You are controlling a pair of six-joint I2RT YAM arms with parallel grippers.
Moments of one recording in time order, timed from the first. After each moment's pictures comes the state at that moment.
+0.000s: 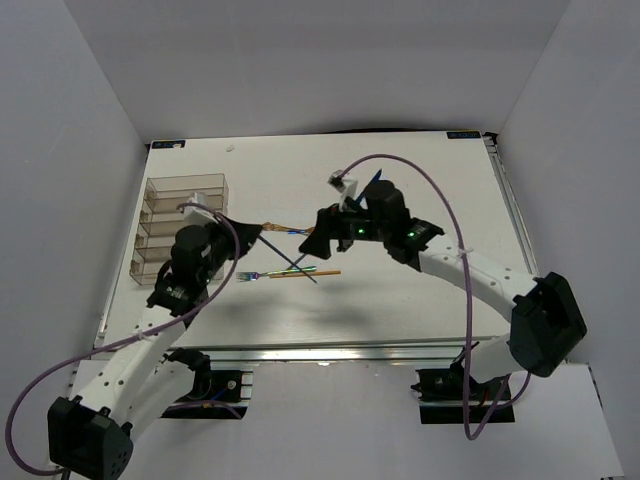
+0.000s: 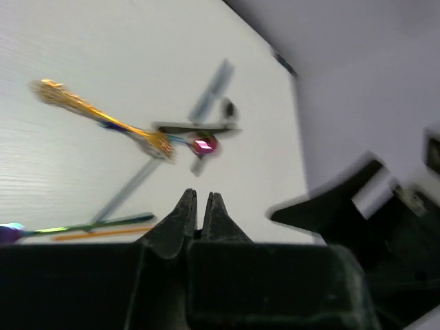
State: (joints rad) left arm -0.35 0.82 0.54 0.09 0.10 -0.88; right arm 0.77 1.45 1.07 0.00 -0.51 0.36
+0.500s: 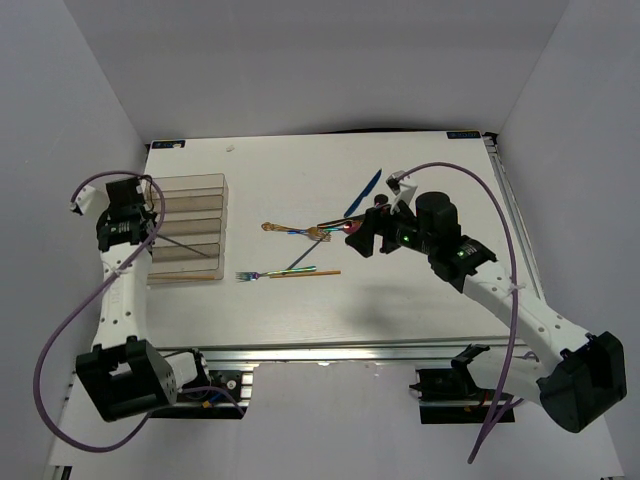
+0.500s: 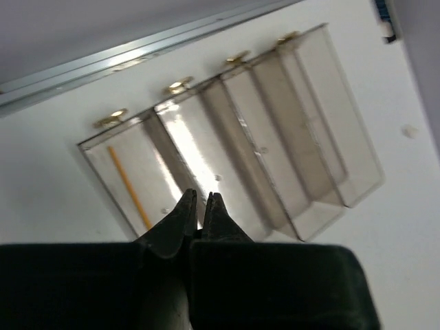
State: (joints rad) left arm 0.23 1.17 1.07 -0.59 -0.46 -0.82; right arm 0.57 1.11 0.87 -0.14 -0.32 0.31
